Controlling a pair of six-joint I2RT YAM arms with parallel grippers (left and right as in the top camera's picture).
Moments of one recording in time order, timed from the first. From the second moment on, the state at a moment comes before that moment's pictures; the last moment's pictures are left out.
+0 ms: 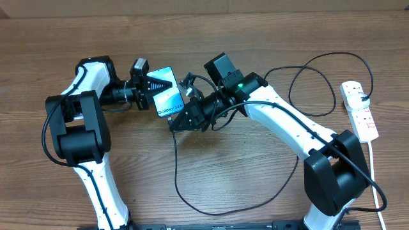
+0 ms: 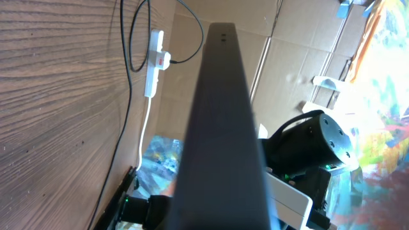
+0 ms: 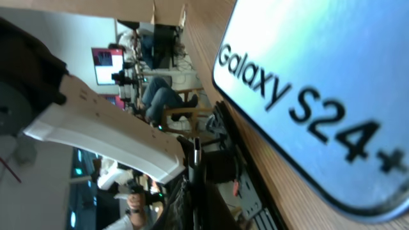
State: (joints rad) left arm 0.13 2.29 1.63 -1.69 1.54 0.55; right arm 0.60 1.88 1.46 -0.68 -1.15 0.37
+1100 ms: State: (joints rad) left arm 0.16 1.99 1.63 -1.69 1.54 0.61; right arm 0.56 1.88 1.46 -0.84 -1.39 0.01
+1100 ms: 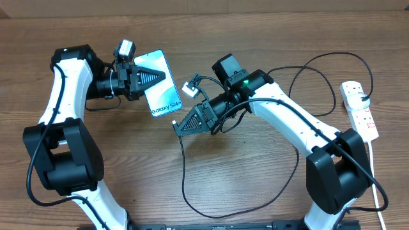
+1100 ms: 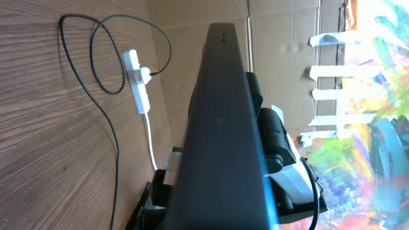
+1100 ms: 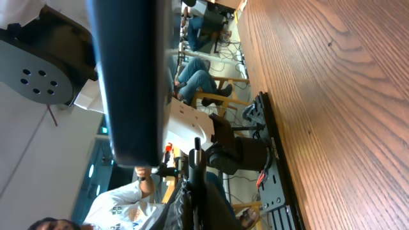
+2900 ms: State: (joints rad) left arm 0.16 1.99 1.63 -1.69 1.54 0.57; right arm 0.56 1.88 1.46 -0.63 -1.45 0.16
